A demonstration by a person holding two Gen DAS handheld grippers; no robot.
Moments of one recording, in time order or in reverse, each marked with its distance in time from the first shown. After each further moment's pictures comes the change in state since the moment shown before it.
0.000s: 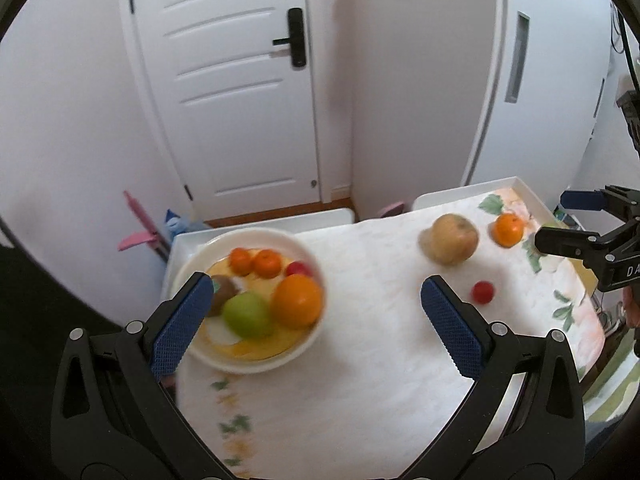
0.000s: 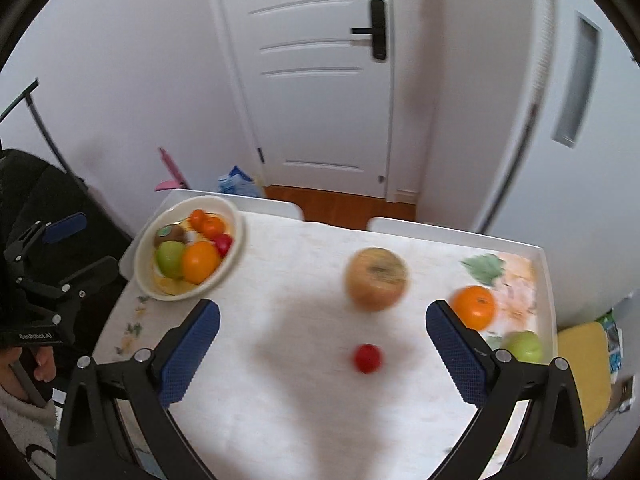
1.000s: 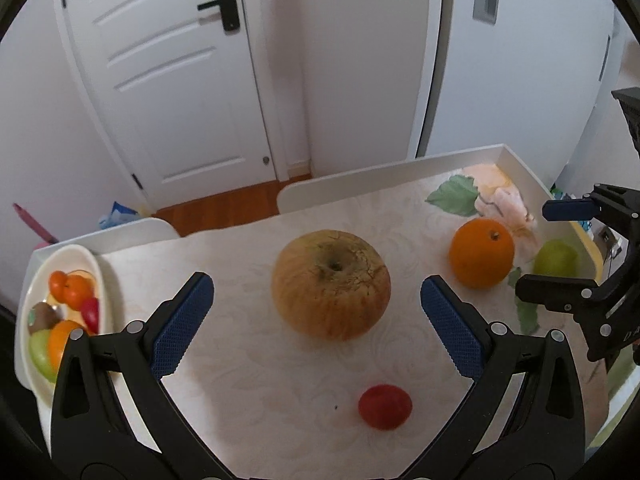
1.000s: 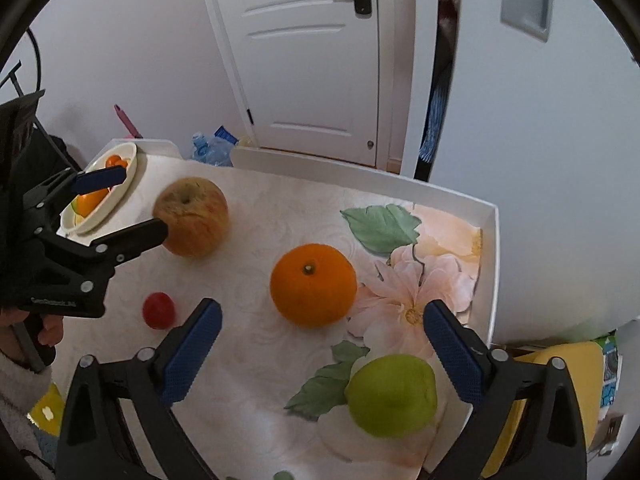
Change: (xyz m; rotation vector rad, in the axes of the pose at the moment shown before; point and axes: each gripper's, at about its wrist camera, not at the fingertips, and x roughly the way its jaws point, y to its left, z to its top) left arm 0.170 -0.169 0.013 0.048 0.123 -0.031; right arm 0.088 -0.180 -0.040 -0.094 0.110 0.084
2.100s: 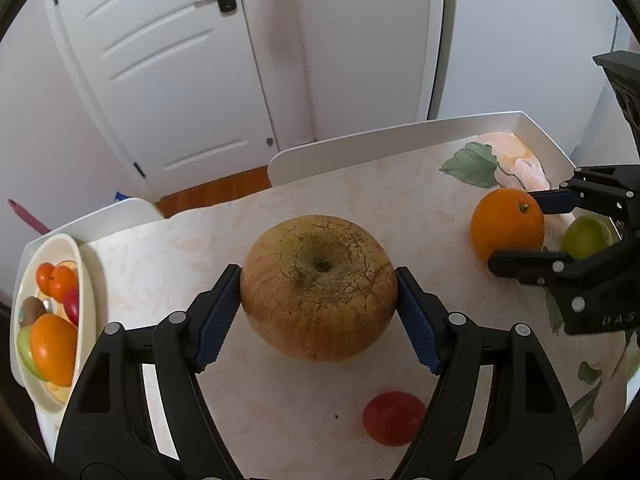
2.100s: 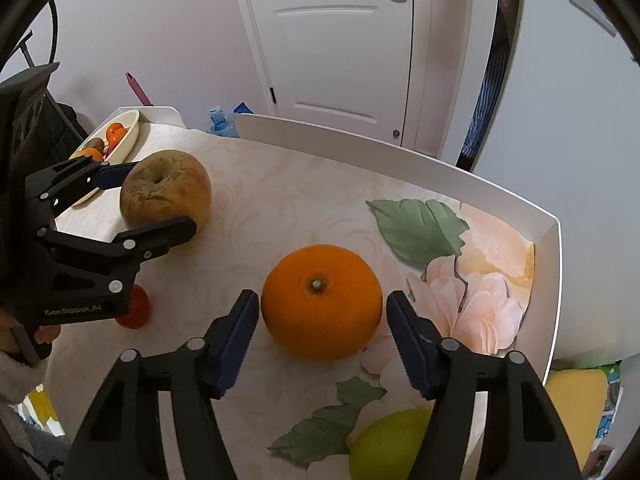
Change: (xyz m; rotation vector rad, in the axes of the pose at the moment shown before) left arm 0.032 -0.011 -0.002 0.016 0.060 0.037; right arm 0.050 0.005 0.015 -0.098 0.029 0.035
